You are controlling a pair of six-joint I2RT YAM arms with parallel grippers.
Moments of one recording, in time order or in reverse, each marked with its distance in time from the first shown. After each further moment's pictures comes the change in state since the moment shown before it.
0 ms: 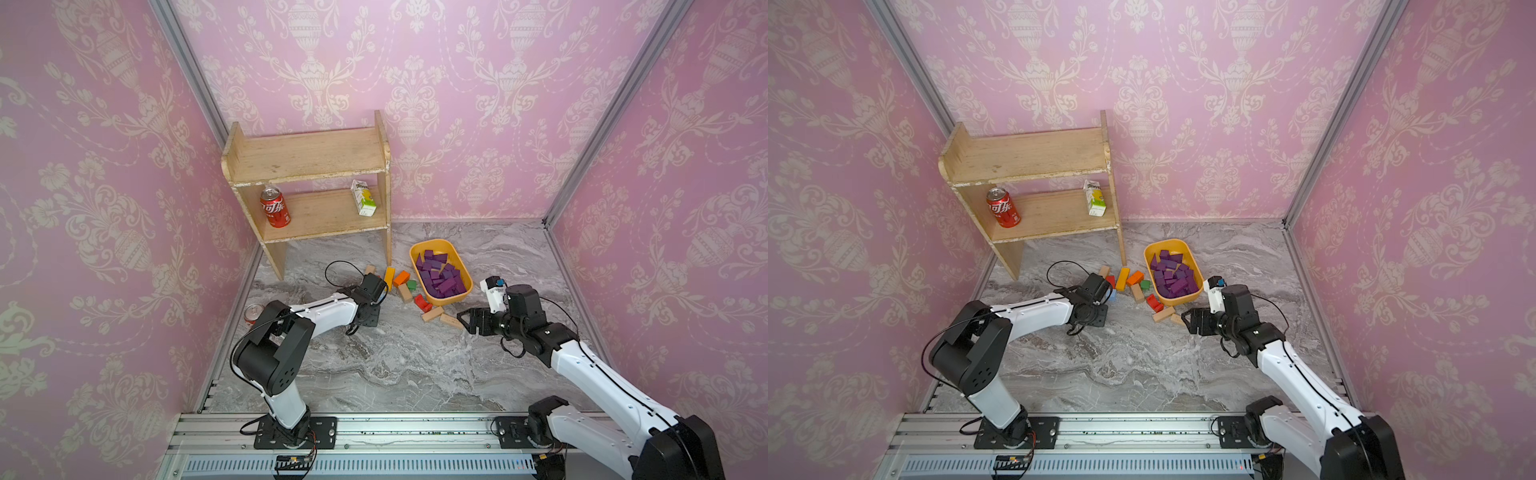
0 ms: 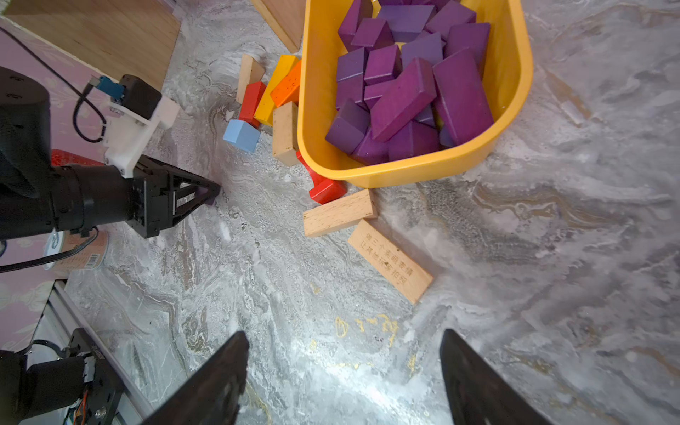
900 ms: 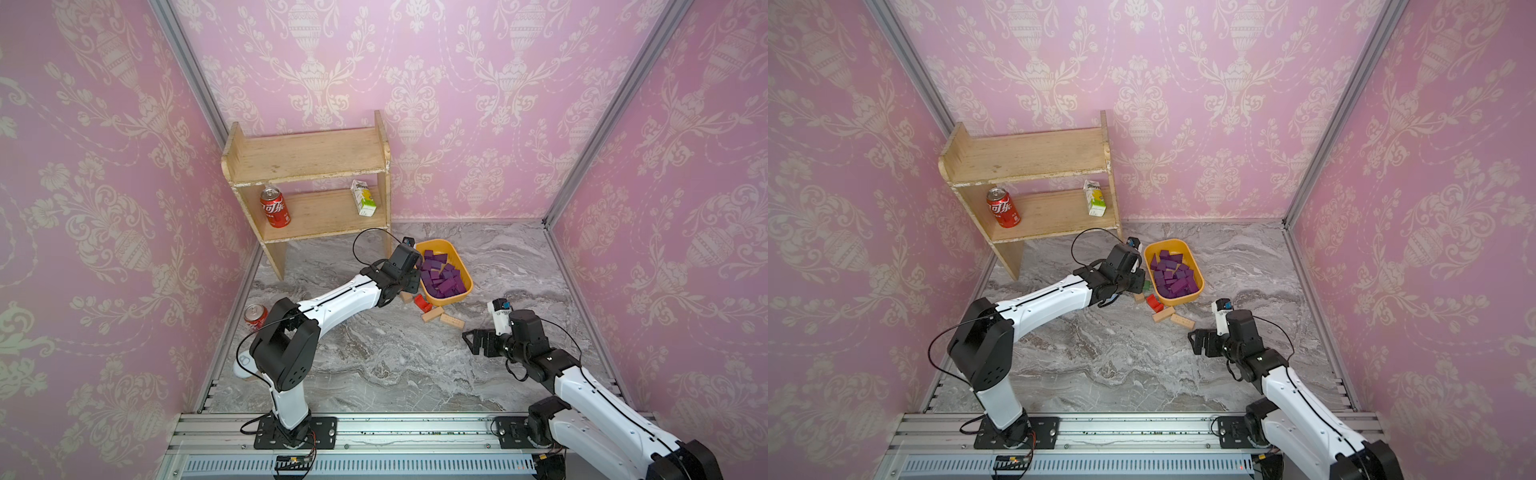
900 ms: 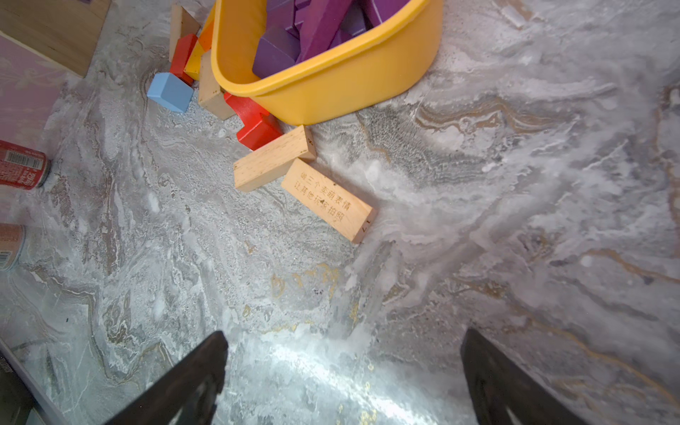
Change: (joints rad) left arm -0.151 0.094 0.408 0.122 0.052 0.008; right arm 0.000 -0.194 -0.274 0.098 0.082 0.003
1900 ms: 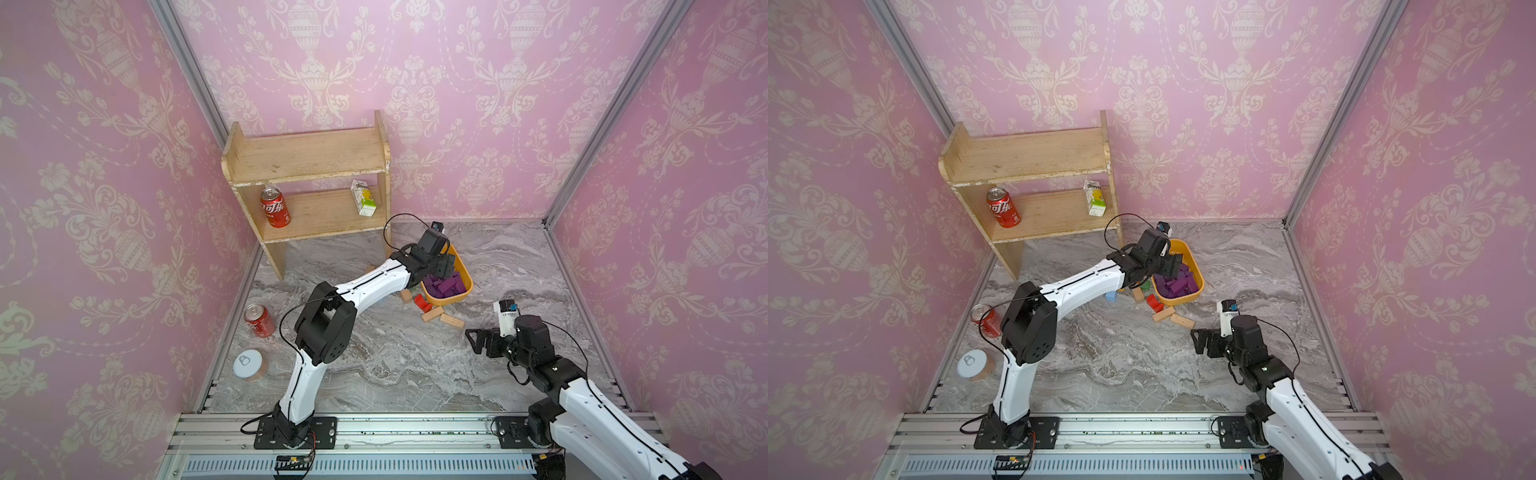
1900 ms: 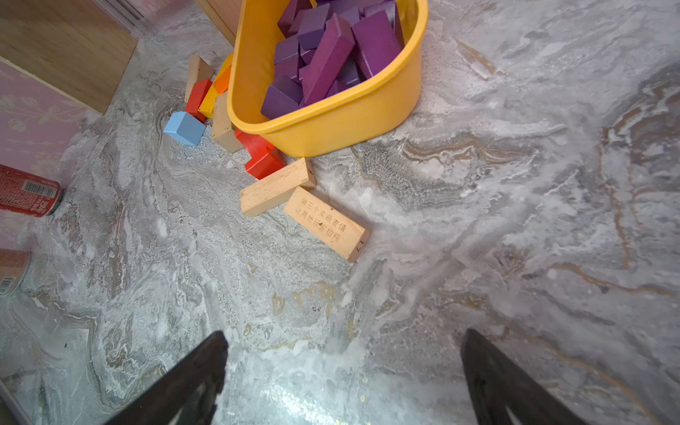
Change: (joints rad) left arm -0.043 0.301 0.410 -0.028 -0.007 0.040; right arm 0.000 -0.082 -0.035 0.031 0.045 0.019
